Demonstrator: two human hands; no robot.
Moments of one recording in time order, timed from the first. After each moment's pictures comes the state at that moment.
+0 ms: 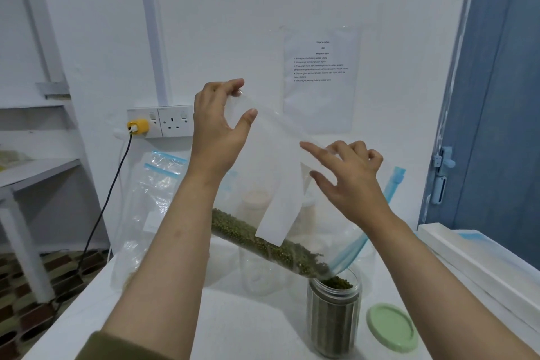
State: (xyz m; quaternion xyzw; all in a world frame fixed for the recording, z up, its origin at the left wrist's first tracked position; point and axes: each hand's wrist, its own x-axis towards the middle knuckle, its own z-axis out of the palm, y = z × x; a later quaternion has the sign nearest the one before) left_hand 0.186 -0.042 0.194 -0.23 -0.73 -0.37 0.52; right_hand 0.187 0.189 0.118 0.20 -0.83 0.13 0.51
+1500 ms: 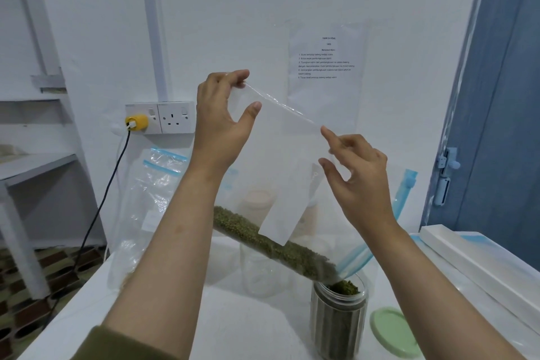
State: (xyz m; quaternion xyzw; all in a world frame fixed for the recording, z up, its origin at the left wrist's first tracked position) left_hand 0.175 -0.047 0.198 -0.25 -0.73 -0.37 0.52; right_hand 0.190 0.176 0.117 0.24 -0.75 0.29 0.55
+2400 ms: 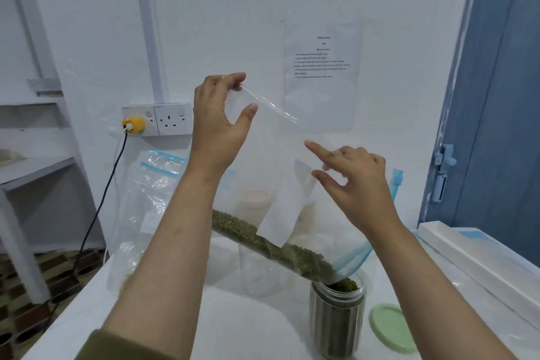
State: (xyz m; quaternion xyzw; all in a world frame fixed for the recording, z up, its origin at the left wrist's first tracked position) left_hand 0.177 -0.043 0.197 -0.25 -0.73 -0.37 0.52; right_hand 0.198 0.186 0.117 0.22 -0.82 0.22 0.49
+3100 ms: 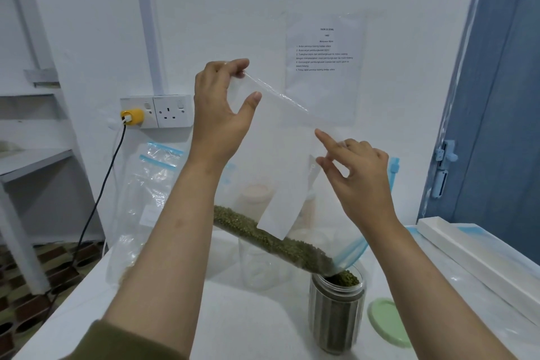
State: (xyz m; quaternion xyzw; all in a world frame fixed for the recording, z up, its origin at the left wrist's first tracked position) left_hand 0.178 -0.042 0.200 -0.25 -0.72 -0.37 0.53; right_hand 0.194 0.178 0.112 0.20 -0.78 0.25 0.53
